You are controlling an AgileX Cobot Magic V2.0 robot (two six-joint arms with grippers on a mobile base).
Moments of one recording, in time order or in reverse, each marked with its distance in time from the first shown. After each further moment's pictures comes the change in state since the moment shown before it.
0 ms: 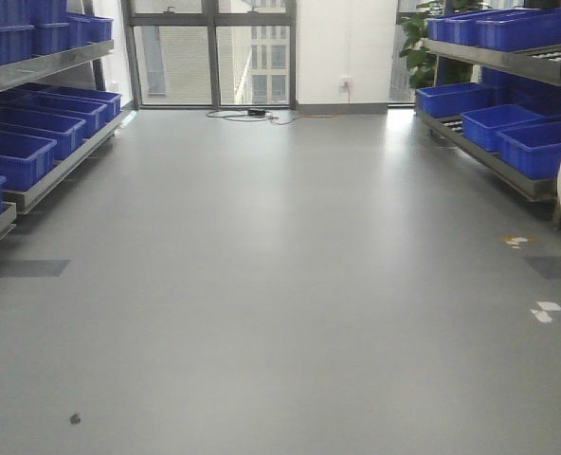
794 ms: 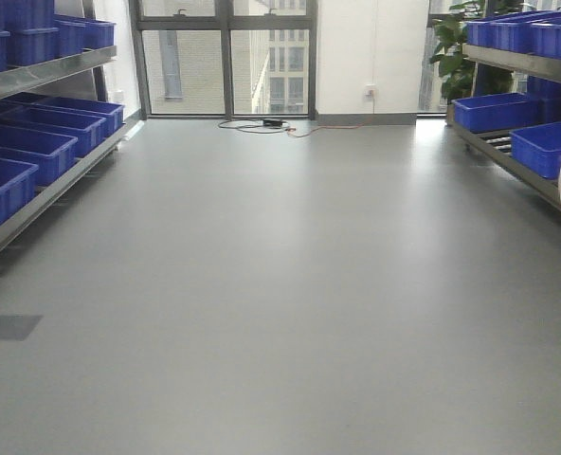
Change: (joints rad) left arm 0.000 0.000 0.000 0.000 0.000 0.000; right arm 0.000 0.000 0.000 0.000 0.000 0.000
